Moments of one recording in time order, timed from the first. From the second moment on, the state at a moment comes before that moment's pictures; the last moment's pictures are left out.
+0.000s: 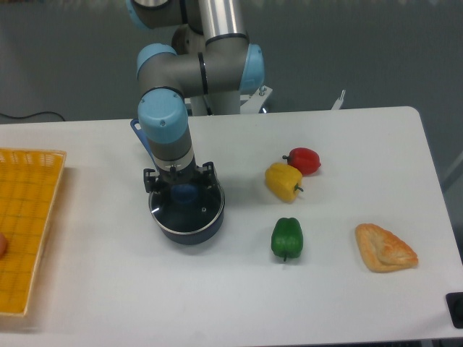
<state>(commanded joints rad) 2.23 -1.82 -1.83 -1.06 1.57 0.09</state>
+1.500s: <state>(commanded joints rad) 2.24 -1.81 -1.74 -1.13 1.58 0.10</state>
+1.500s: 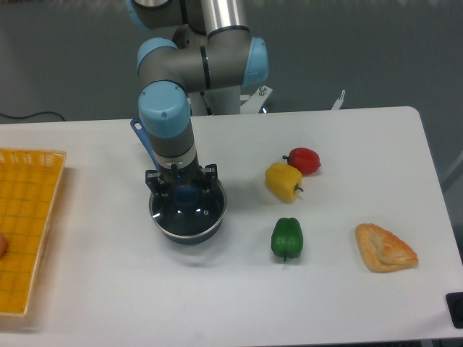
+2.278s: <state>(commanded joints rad) 2.34 -1.80 -1.67 -1.25 1.58 0.21</state>
